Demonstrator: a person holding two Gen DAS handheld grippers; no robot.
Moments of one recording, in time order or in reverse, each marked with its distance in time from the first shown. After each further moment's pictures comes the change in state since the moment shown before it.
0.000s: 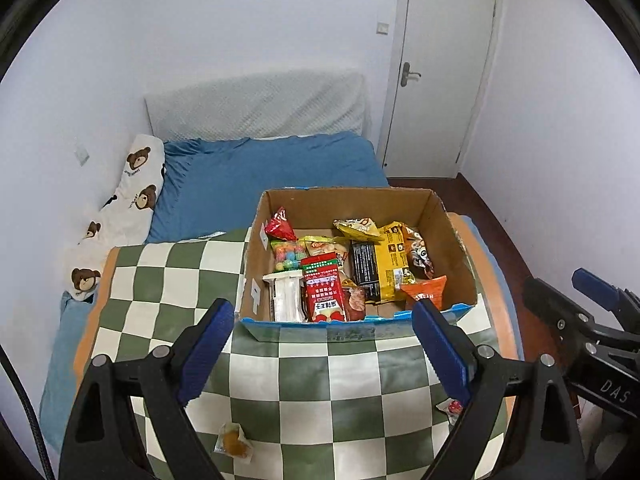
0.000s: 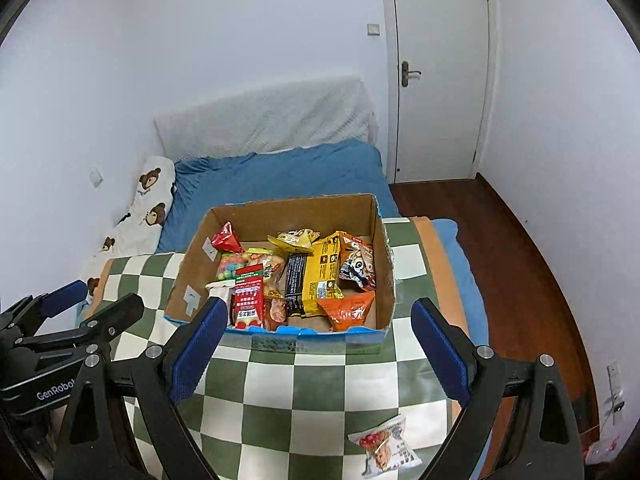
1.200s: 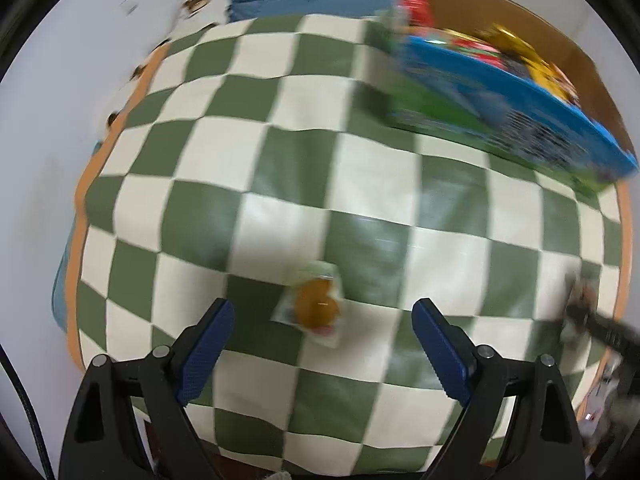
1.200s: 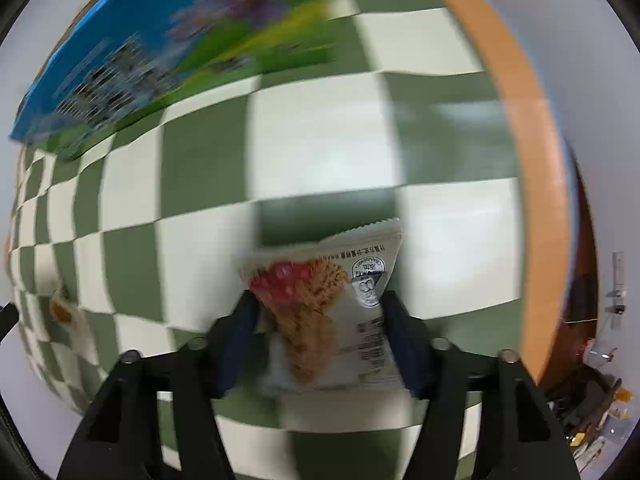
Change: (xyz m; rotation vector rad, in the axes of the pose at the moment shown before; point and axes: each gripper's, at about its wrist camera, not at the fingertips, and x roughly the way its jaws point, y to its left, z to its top) left arm 0.115 0.120 -0.169 -0.191 0.500 0.212; right arm 0.194 -0.055 -0.221 0.102 0.687 -0.012
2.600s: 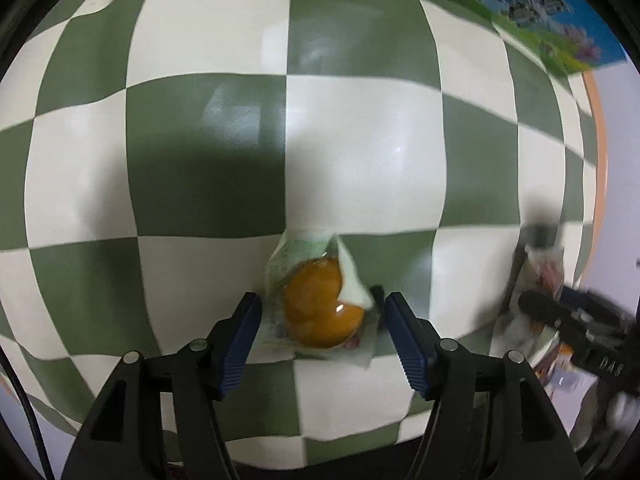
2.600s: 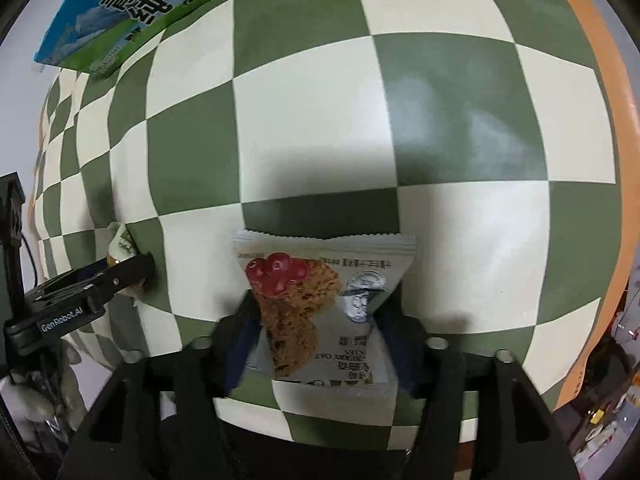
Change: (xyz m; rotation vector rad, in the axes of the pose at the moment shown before) left arm 0.113 -0.070 -0.022 0.248 0.366 -0.283; right arm 0.007 0.015 -0.072 0.021 0.166 0.094
